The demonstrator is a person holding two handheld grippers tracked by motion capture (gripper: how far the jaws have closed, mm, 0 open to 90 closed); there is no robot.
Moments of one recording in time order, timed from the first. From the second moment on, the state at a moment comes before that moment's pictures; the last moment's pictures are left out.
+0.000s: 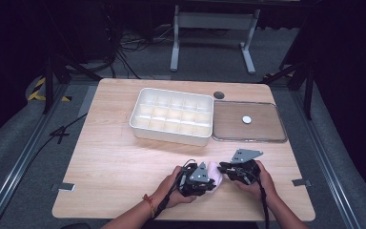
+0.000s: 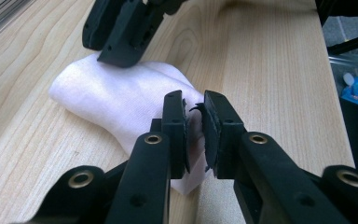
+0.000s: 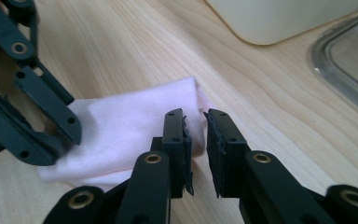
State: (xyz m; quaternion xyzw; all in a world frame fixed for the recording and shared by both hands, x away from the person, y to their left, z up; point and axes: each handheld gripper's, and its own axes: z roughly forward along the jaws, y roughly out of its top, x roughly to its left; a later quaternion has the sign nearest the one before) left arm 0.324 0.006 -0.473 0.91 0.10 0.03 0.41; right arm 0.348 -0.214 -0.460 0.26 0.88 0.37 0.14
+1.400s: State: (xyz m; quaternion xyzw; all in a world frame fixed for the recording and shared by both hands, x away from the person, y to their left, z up) left arm 0.321 0.003 -0.474 0.91 0.10 0.04 0.41; right arm 0.346 -0.207 -0.466 0.25 0.88 0.37 0.15
